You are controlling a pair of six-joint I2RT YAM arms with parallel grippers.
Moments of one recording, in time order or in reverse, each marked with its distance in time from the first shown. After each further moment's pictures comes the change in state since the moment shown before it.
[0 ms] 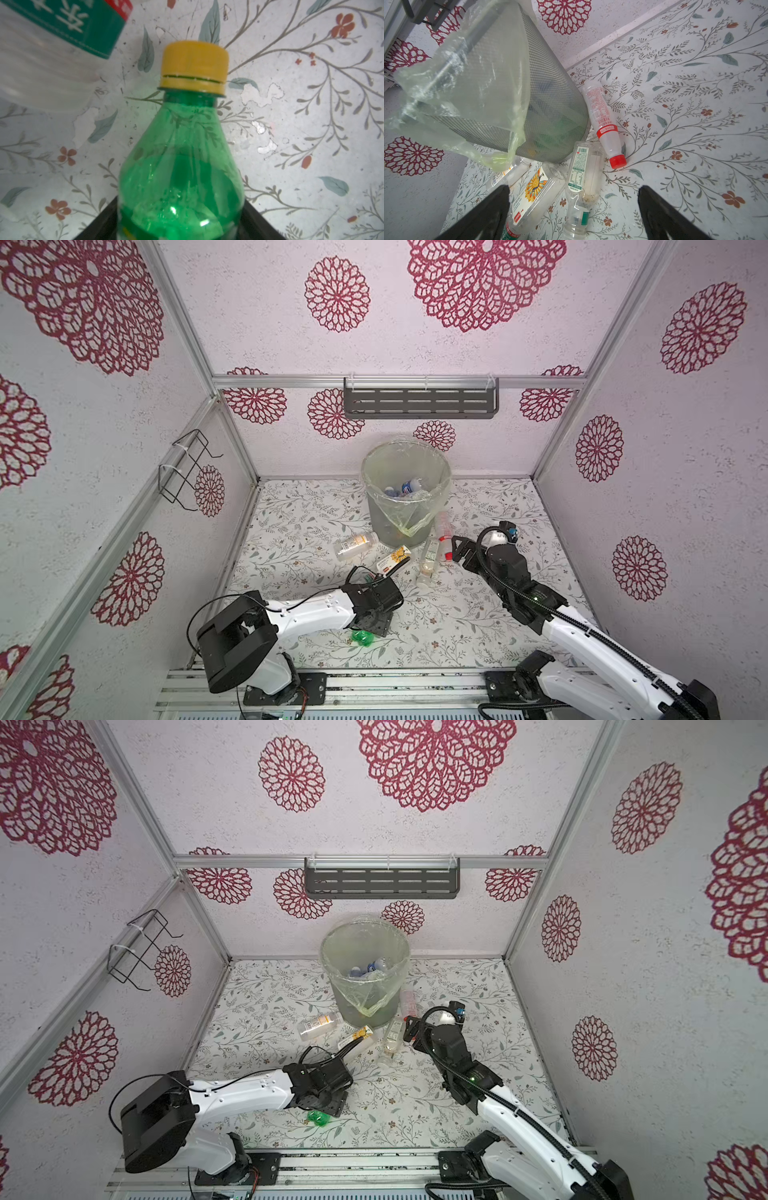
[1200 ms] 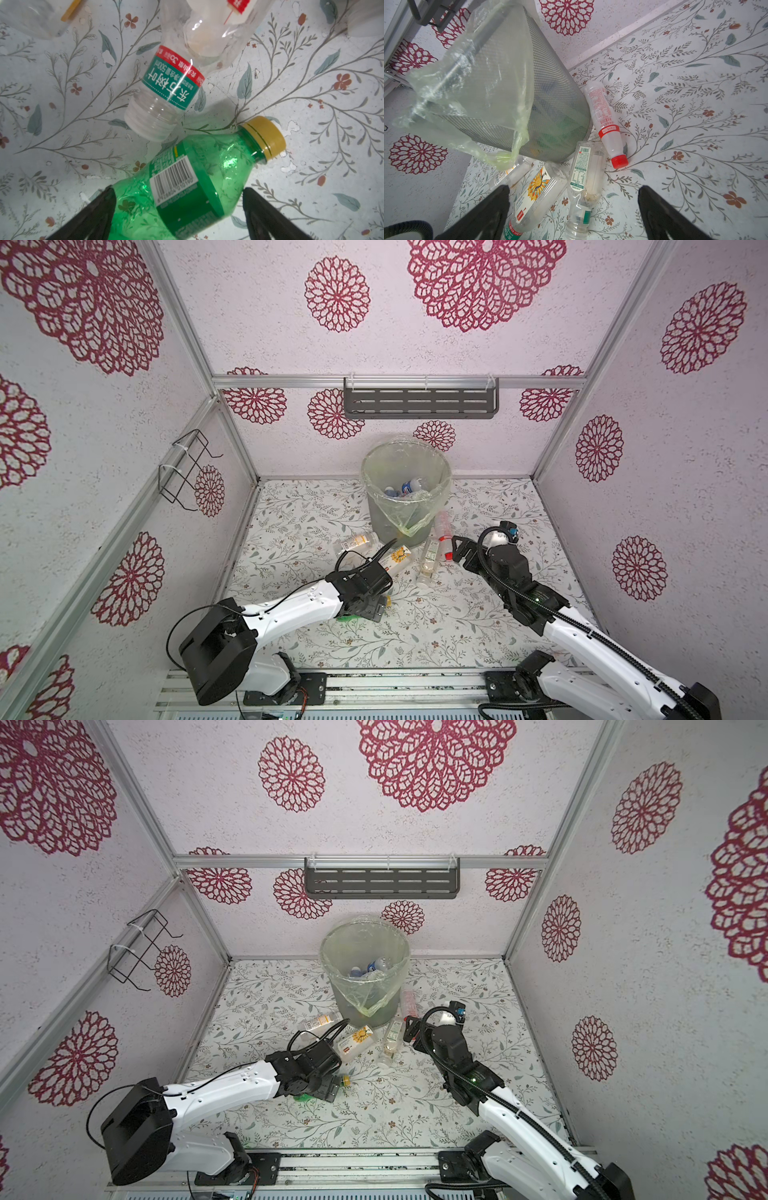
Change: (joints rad) left arm 0.127 -0.089 0.042 -0.078 -0.080 0.154; right arm 0.003 -0.011 0.008 -0.005 -0.003 -0.001
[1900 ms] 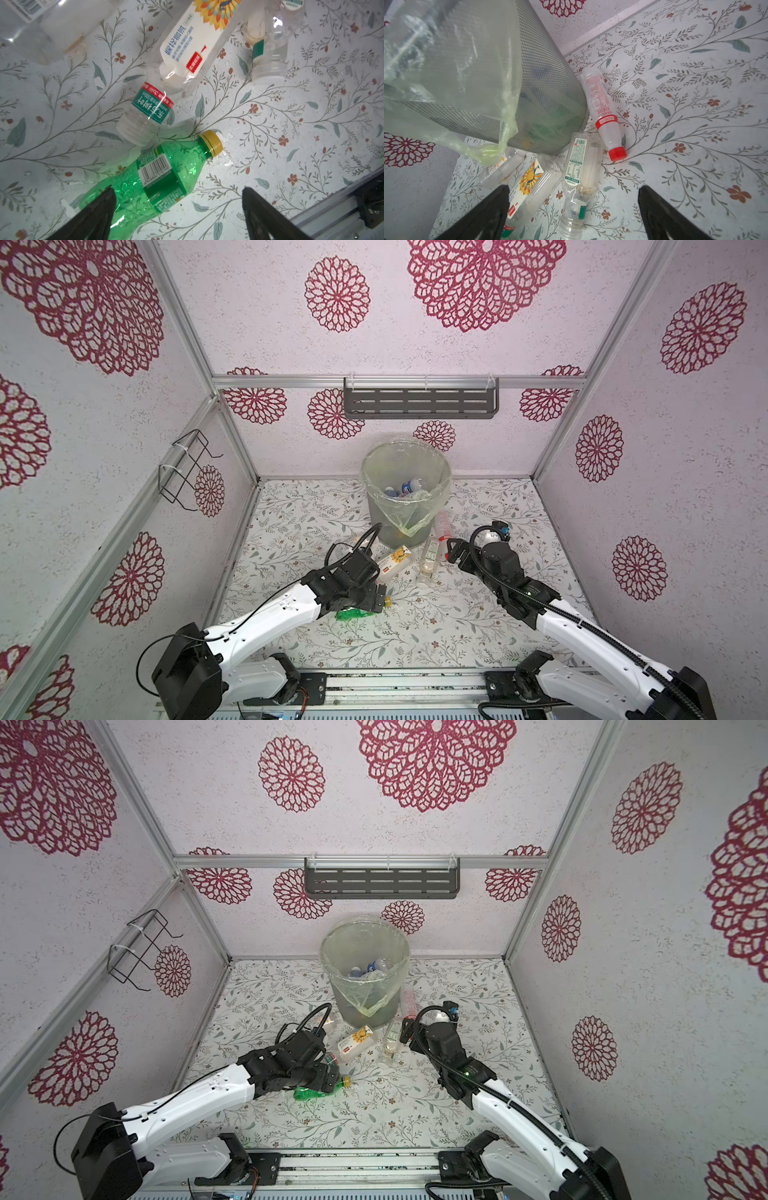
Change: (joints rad) left arm 0.058 -0.156 0.011 0.025 0.142 -0.006; right arm 0.002 0.077 0.013 0.000 -0.024 0.000
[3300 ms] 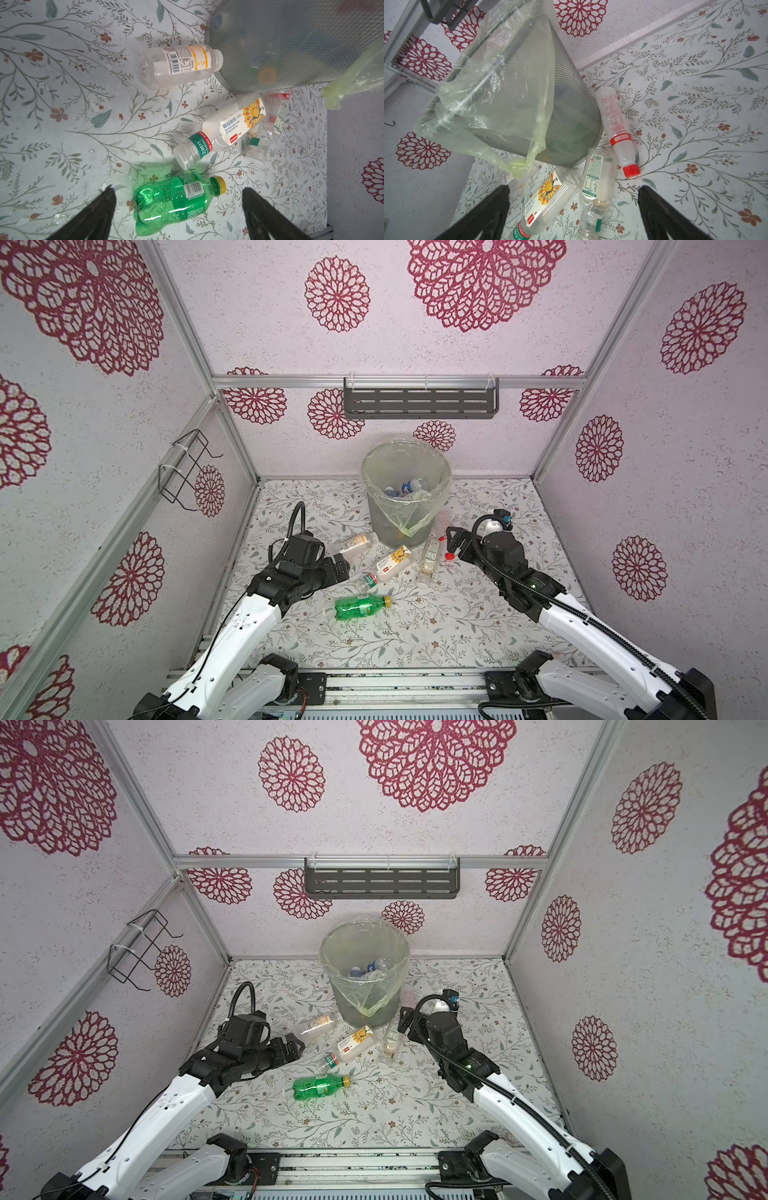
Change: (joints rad) left arm 0.454 -0.257 -0.030 -0.027 0.201 -0.151; right arm 0.002 0.018 0.119 -0.048 -0.003 -0.005
